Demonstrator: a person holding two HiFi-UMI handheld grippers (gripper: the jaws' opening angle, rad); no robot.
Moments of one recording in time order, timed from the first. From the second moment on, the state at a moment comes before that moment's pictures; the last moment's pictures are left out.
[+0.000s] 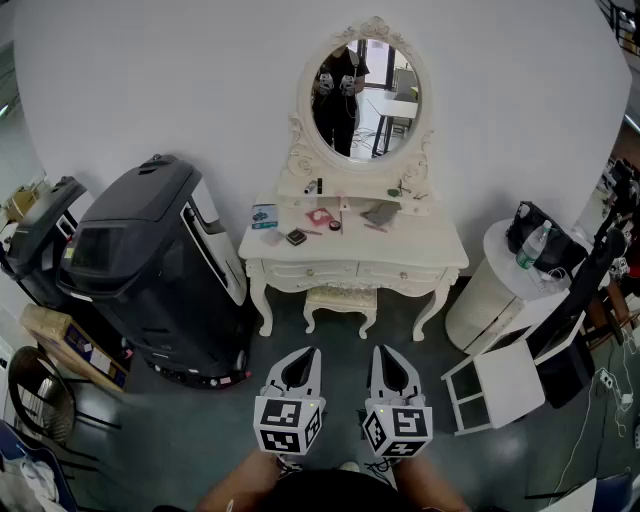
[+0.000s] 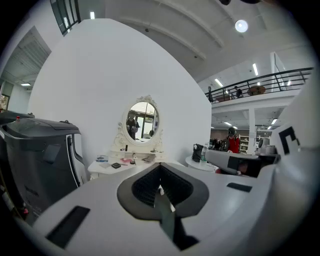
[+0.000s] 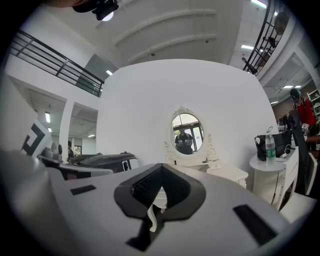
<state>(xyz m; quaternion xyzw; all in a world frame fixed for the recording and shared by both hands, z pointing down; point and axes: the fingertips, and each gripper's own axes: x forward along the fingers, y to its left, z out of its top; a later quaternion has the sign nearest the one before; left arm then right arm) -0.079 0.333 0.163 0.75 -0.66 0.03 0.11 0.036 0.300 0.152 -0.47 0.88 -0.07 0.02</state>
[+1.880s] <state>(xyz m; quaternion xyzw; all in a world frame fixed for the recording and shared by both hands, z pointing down) 0.026 0.240 0.177 0.77 -0.63 0.04 0.08 0.108 0.217 0.187 -0.45 0.89 -0.07 0.02</state>
